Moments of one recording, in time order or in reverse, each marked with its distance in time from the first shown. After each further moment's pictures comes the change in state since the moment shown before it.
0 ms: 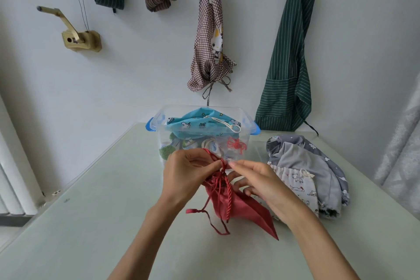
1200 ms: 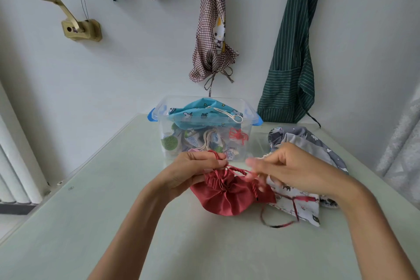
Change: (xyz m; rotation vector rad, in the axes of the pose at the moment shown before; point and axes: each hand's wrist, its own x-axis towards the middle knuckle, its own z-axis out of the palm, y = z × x) left_hand 0.004 -0.003 -0.009 -0.432 -0.432 -0.571; right_hand -0.029 -0.032 -0.041 -0.613 -0.220 -0.188
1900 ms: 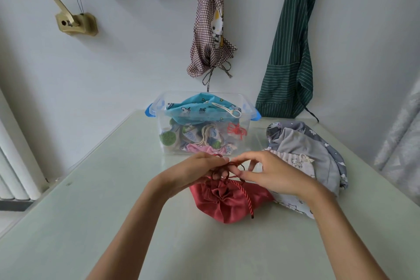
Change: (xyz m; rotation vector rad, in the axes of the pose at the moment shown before) left_hand 0.000 0.003 0.013 0.320 -0.199 0.018; right_hand 0.029 0.033 0.030 -0.127 0.071 0.010
